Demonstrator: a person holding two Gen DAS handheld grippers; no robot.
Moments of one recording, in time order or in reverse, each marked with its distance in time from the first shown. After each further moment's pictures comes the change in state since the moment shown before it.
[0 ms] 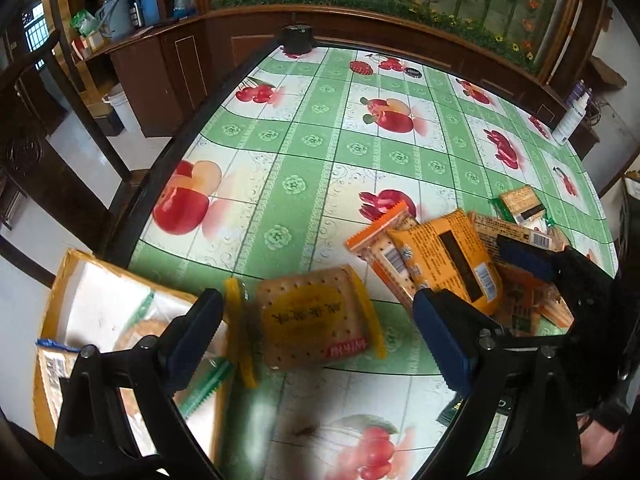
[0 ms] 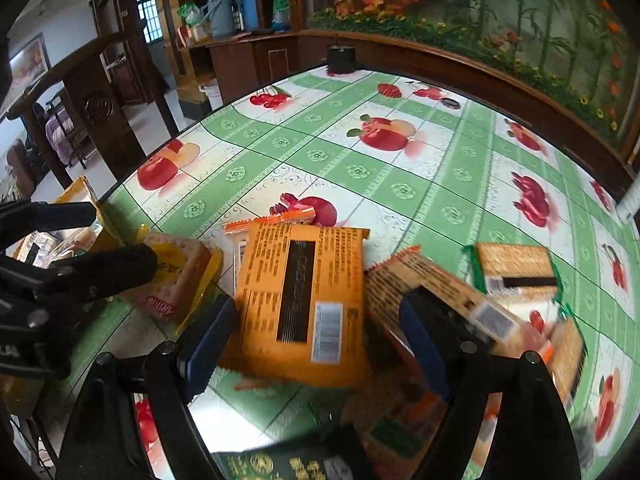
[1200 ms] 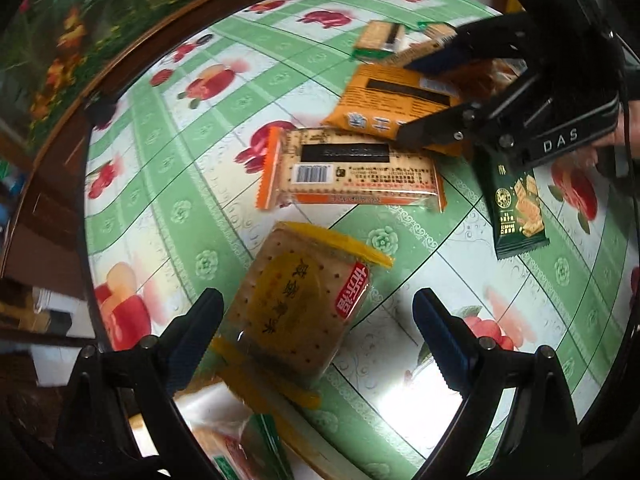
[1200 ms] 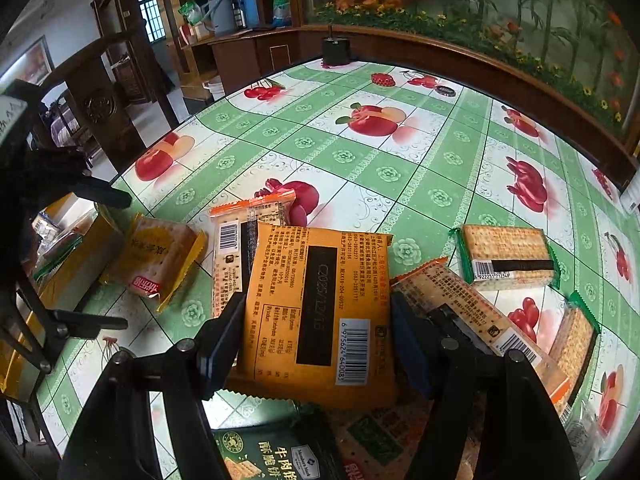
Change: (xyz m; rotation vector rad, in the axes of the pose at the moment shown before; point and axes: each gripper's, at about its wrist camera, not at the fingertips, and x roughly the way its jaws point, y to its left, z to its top) left arm 0.031 -0.020 -0.026 0.873 0.111 -0.206; right arm -0.004 -0.019 -0.012 0.013 0.012 0.026
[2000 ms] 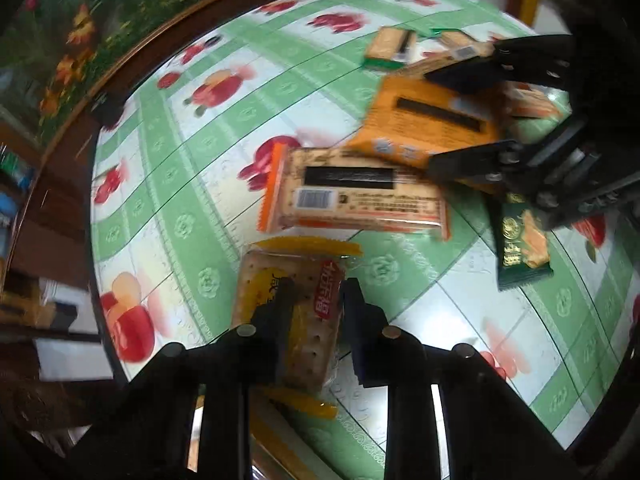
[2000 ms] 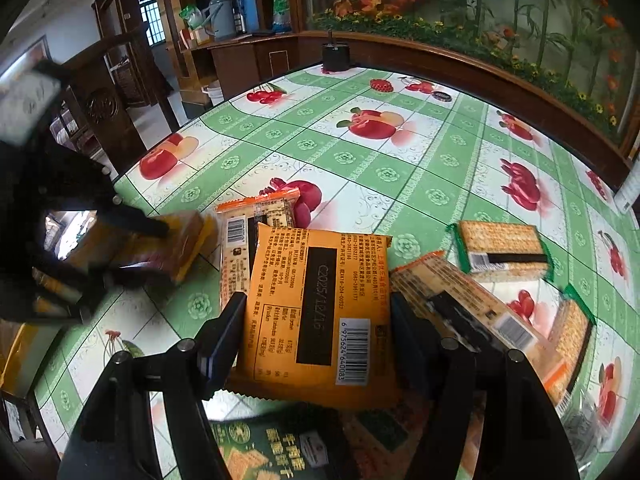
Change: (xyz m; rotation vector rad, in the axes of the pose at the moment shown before) left arm 0.003 -0.004 0.014 -0.051 0.032 0.067; right arm -0.011 0.004 -0.009 0.000 -0.026 -0.018
